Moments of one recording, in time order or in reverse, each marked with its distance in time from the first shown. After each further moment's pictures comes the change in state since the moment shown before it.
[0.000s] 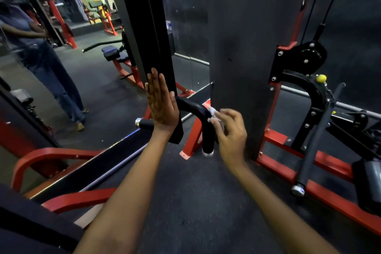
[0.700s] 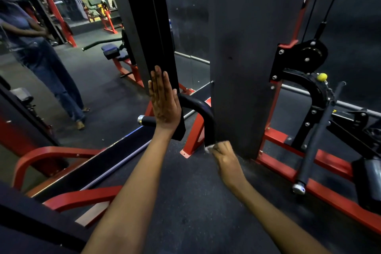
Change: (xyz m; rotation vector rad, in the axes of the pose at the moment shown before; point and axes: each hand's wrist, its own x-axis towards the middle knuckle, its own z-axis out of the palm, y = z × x) left_hand -0.001 0.001 0.002 0.033 -0.006 -0.003; right_hand -0.060 0.051 -0.008 -0.364 -0.508 -0.215
